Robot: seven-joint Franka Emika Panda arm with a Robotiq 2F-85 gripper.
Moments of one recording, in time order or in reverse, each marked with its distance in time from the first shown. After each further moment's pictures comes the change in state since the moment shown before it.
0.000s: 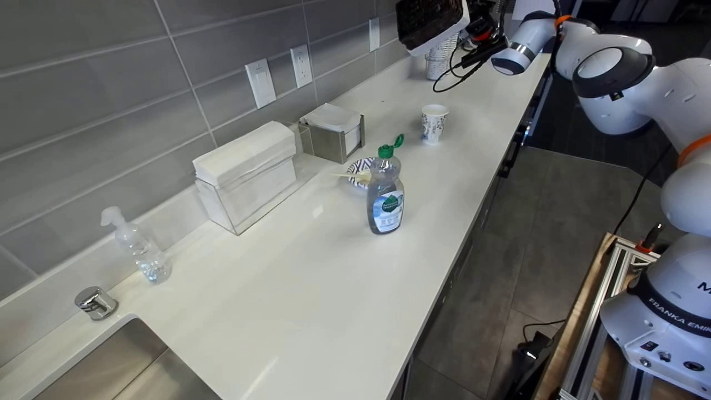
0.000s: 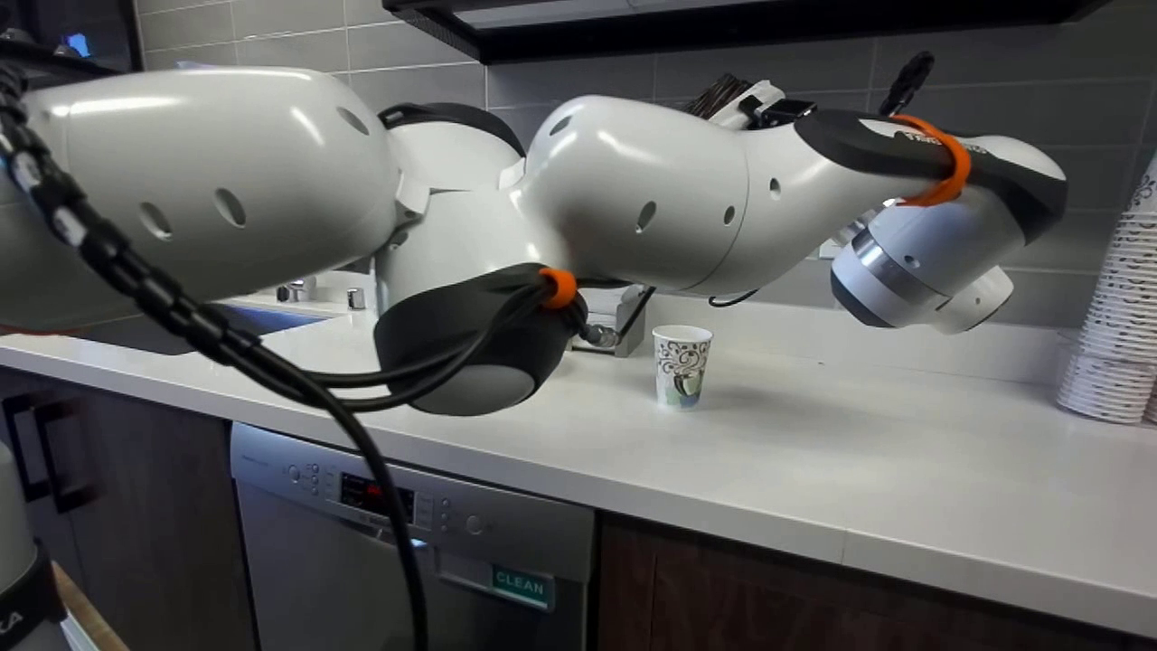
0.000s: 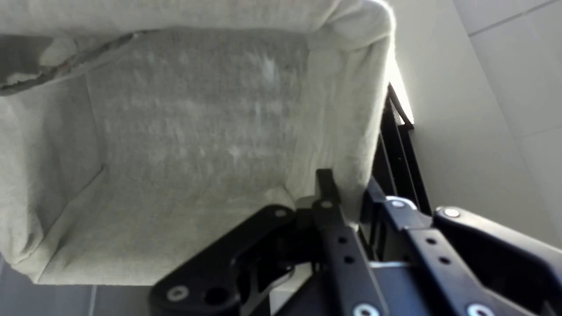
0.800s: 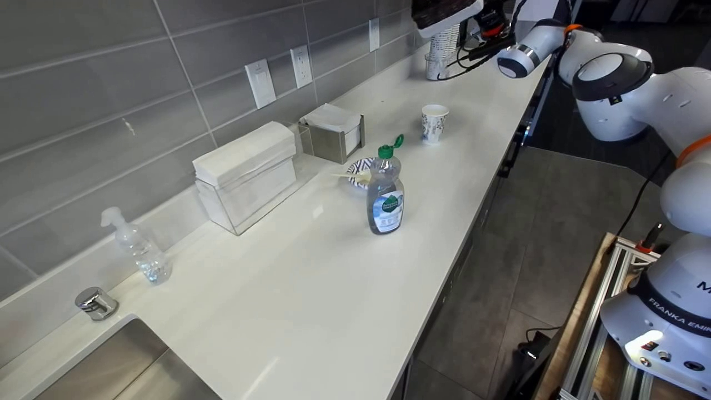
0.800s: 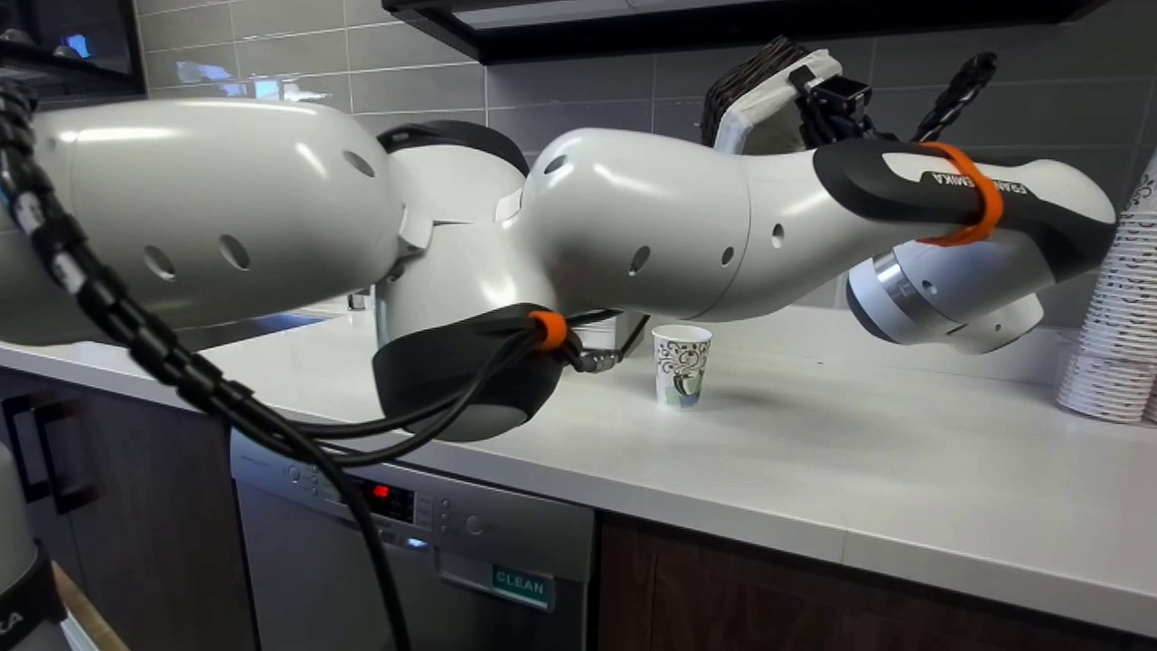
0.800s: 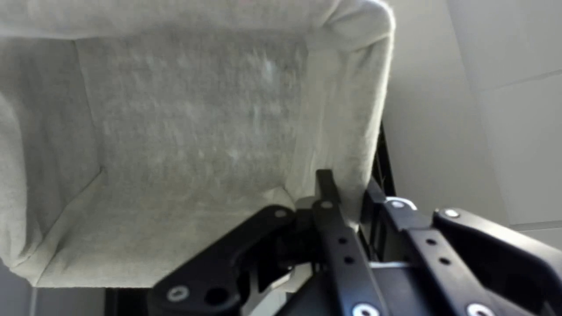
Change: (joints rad) arm -0.016 0.060 0.075 0.072 0.093 0.054 0.034
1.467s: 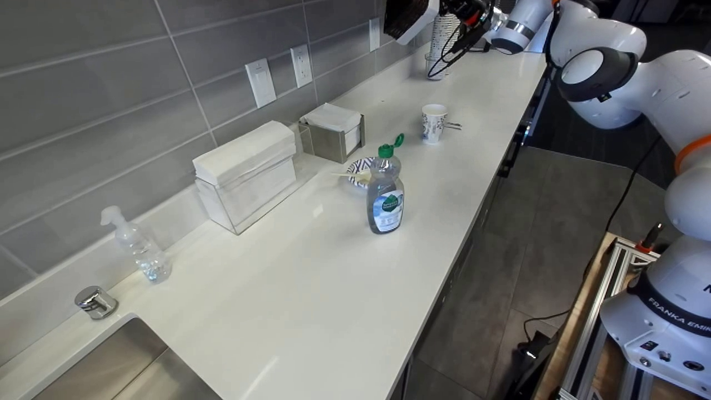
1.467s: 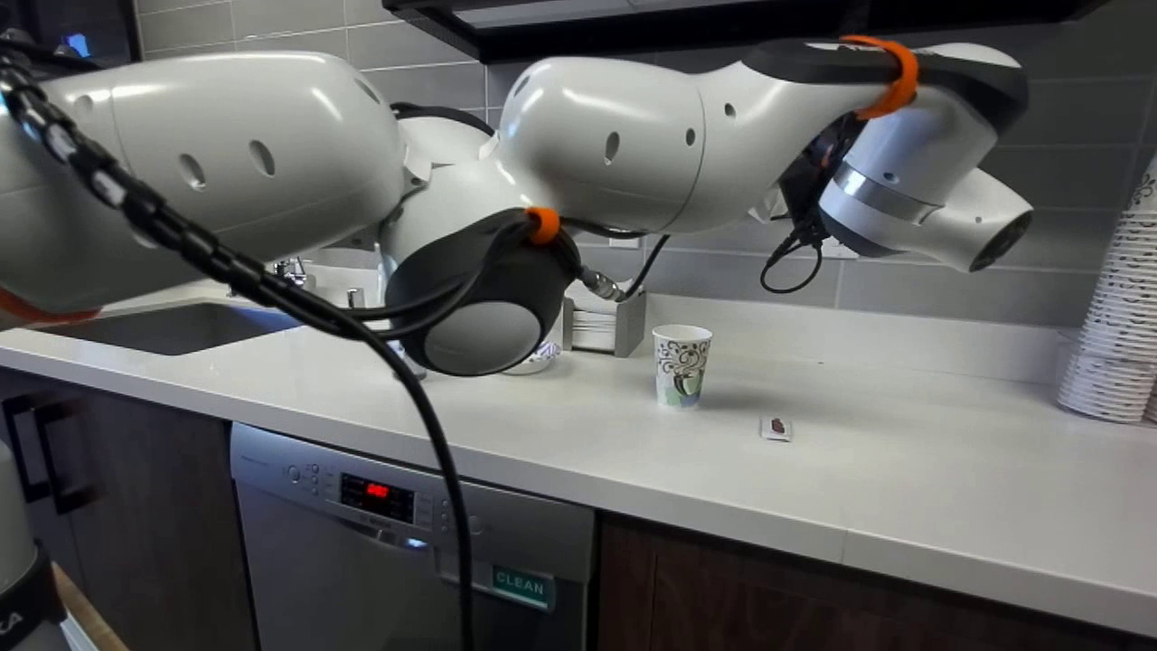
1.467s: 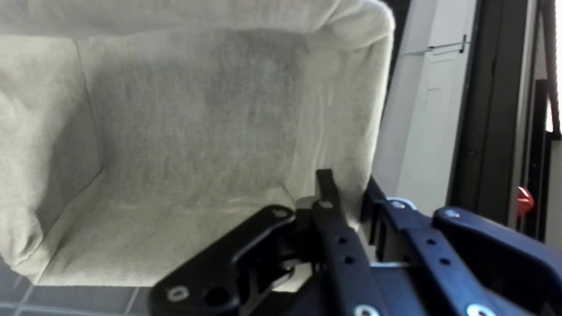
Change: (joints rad) arm 0.139 -0.124 -0.240 0.078 -0.064 0.333 -0.165
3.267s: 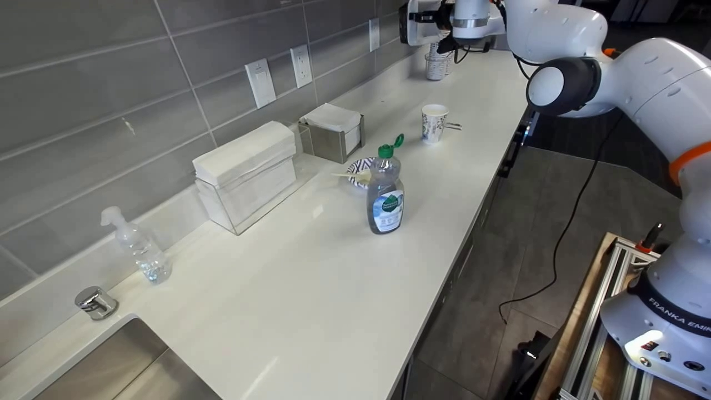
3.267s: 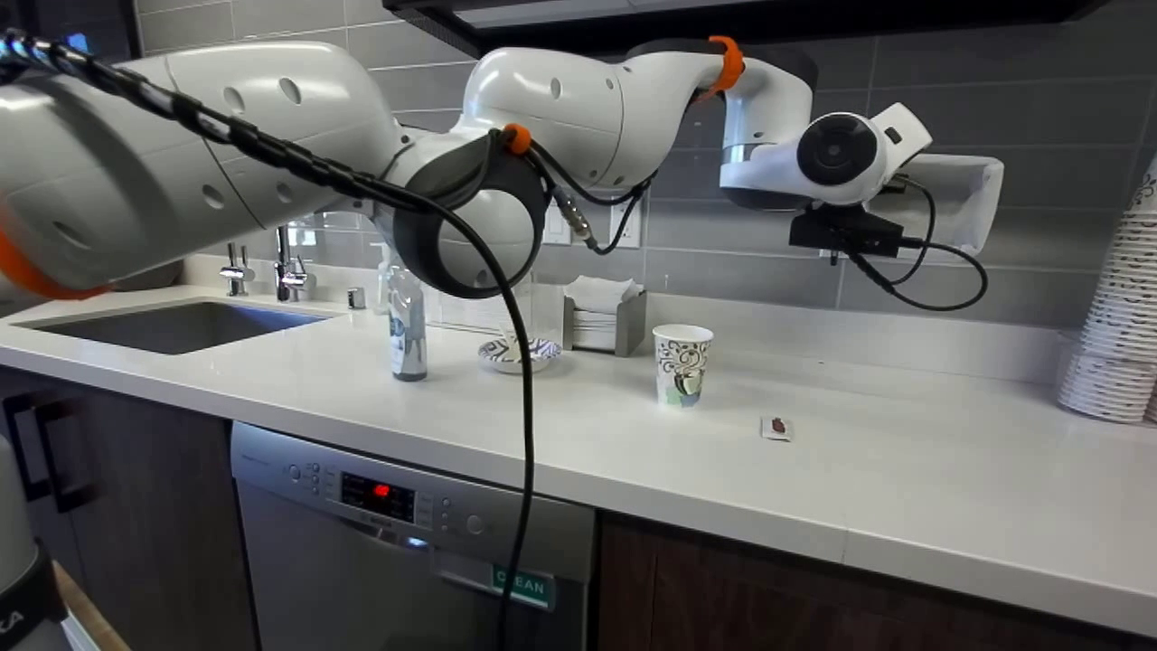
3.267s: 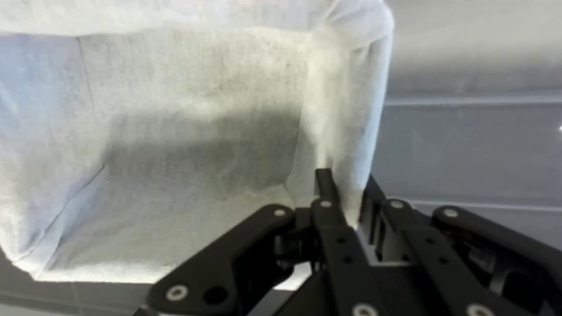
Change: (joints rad) arm 0.309 -0.100 -0.429 -0.011 -0.119 1.171 -0.622
